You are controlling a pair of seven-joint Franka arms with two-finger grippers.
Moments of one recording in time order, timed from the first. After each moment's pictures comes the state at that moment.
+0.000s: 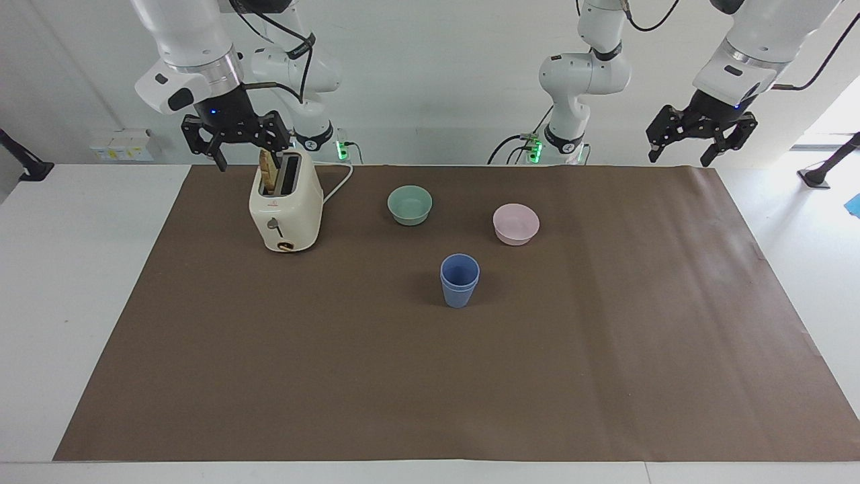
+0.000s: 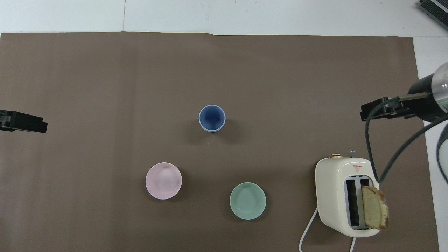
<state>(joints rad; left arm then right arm) -0.07 -0.08 0.00 -1.55 -0.03 1.48 0.08 -0.17 0.00 0.28 -1.48 -0.01 1.47 0.04</state>
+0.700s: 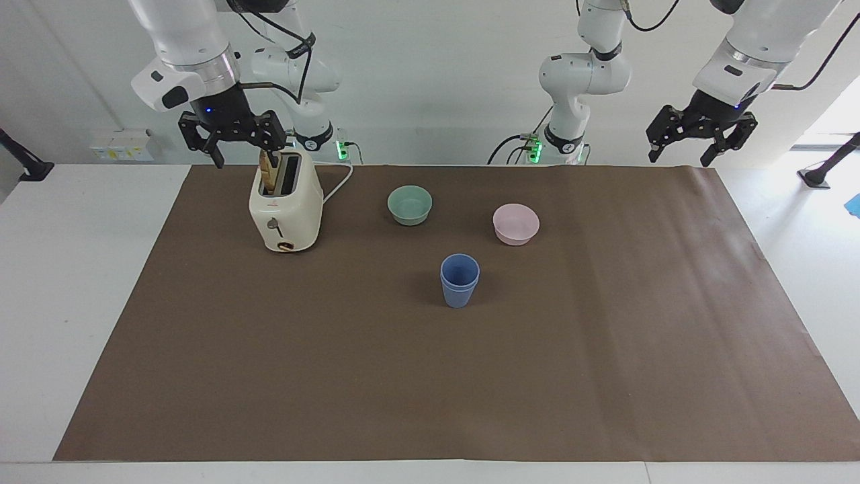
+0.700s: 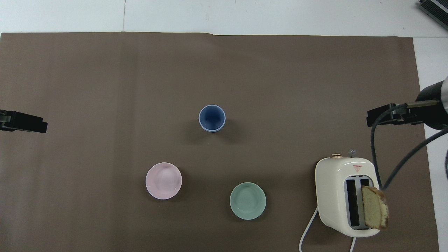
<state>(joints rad) -0.07 -0.08 0.00 -1.55 -0.03 1.48 0.08 -0.18 -0.01 0.26 -1.49 -0.01 1.47 0.07</state>
